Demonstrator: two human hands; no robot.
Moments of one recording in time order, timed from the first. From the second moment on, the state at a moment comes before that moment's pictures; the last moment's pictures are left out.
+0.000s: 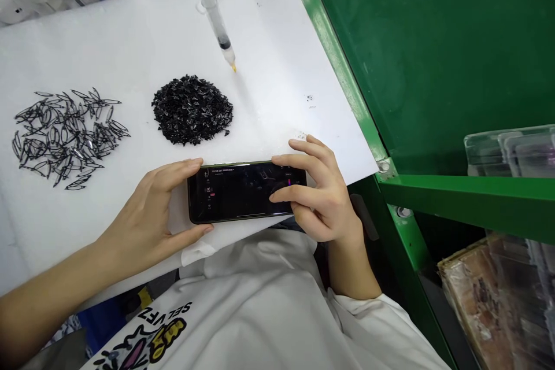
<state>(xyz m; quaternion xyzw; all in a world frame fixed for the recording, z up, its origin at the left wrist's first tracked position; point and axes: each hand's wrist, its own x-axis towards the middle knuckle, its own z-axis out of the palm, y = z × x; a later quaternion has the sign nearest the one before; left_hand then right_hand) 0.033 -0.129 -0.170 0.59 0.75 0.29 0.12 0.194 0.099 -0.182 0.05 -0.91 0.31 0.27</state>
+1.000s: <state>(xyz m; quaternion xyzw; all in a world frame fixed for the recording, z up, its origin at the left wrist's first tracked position) 0.033 -0.129 -0.169 0.59 0.75 0.28 0.12 0.194 0.099 -0.182 0.05 -0.91 0.30 0.27</state>
